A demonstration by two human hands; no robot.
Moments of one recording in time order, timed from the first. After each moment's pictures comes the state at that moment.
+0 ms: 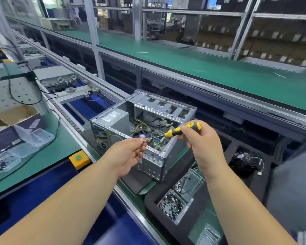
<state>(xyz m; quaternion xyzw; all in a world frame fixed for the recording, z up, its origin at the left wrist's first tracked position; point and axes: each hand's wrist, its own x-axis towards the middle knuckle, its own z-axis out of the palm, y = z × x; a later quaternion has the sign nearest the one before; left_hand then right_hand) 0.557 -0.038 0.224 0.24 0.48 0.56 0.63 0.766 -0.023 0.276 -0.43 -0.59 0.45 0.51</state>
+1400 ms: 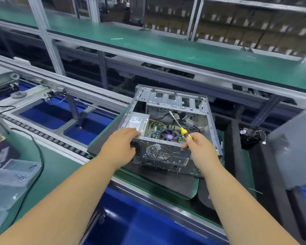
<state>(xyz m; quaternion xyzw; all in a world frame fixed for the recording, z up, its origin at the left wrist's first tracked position) 0.319 0.066 0.178 0.81 0.54 0.18 0.11 0.580 0.005 0.198 -0.72 -0.52 0.26 0.37</state>
